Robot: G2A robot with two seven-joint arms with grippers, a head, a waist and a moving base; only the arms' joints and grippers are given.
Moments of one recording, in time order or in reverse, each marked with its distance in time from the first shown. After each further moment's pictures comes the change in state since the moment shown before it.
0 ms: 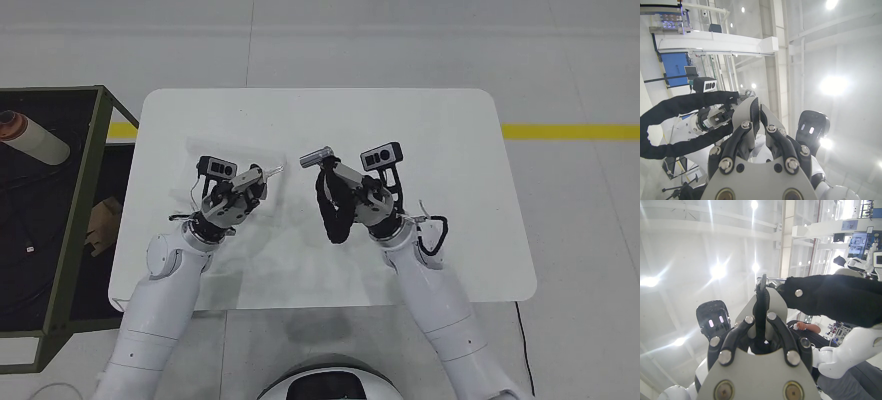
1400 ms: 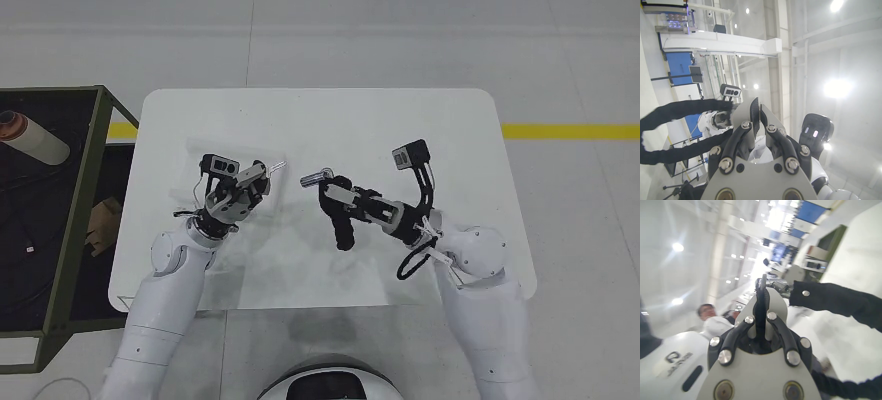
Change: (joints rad) left arm -0.011 -0.027 -0.008 0.014 -0.007 -0.017 0.024; right arm -0.126 0.092 0.209 -0.436 -0.943 0.163 -0.090
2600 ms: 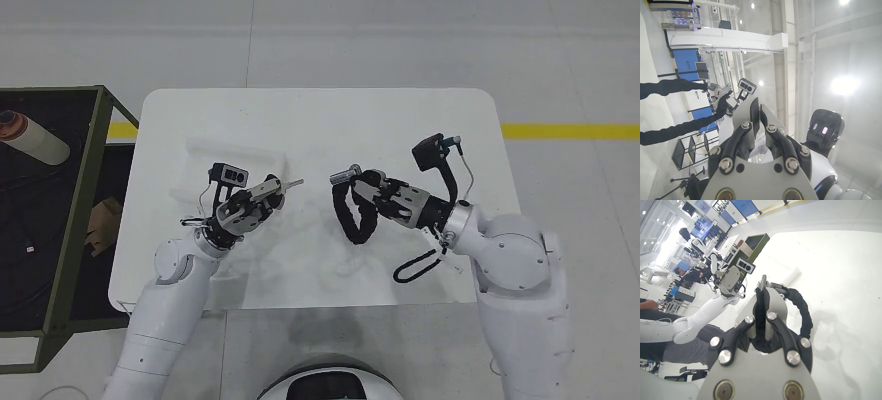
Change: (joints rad) left arm 0.035 0.000 0.015 -0.041 0.111 0.002 0.000; right arm 0.007 0.072 0.061 -0.146 -0.436 -0.096 0.001
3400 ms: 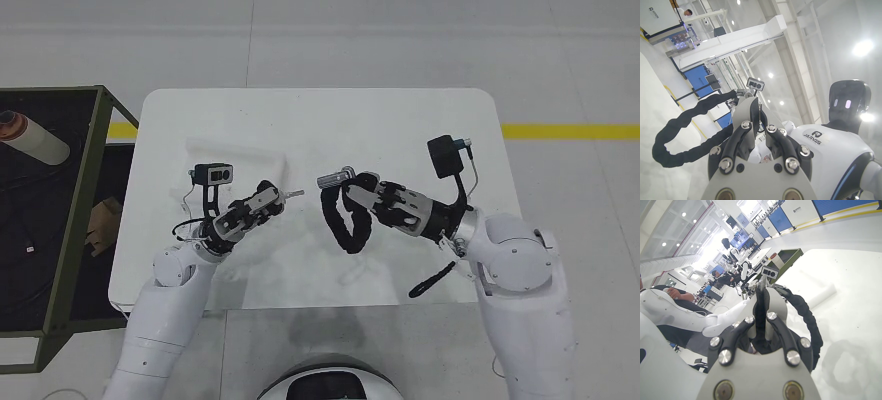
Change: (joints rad) left arm 0.010 -0.004 -0.008 -0.010 0.140 -0.363 0.003; right arm -0.004 0.038 -0.024 0.031 0.304 -0.138 -0.049
